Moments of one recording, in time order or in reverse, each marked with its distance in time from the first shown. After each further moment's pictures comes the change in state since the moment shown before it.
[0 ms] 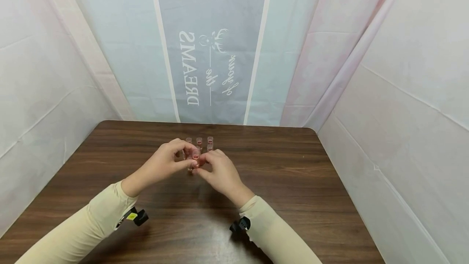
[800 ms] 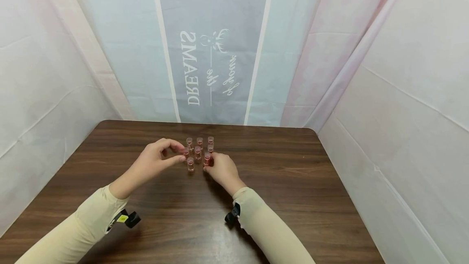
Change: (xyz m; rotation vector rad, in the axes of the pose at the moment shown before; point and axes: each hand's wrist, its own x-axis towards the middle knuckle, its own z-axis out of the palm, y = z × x) left_hand -0.018 -0.012 -0.017 -0.025 0.085 -0.178; right_hand 0.018 0.048 0.038 -0.135 -0.174 0.410
